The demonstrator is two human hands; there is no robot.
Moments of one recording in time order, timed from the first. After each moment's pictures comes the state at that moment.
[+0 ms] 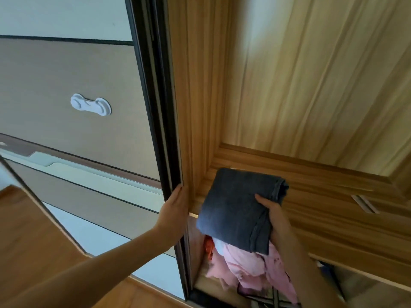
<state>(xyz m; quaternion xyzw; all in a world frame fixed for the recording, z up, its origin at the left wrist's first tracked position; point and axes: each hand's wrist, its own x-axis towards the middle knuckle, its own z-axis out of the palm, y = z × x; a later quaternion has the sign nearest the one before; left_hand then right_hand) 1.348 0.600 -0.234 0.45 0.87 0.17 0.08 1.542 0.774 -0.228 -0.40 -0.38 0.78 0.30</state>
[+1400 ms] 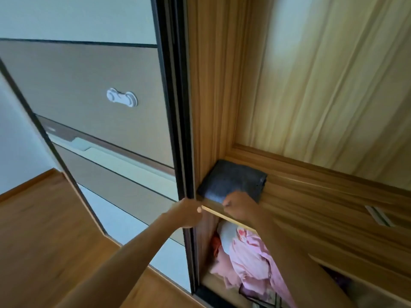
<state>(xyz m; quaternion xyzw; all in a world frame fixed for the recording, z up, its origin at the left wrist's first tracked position) 1.383 0.612 -0.234 0.46 0.88 0.03 0.15 1.494 0.774 -0.229 -0.22 -0.96 0.17 -0.08</state>
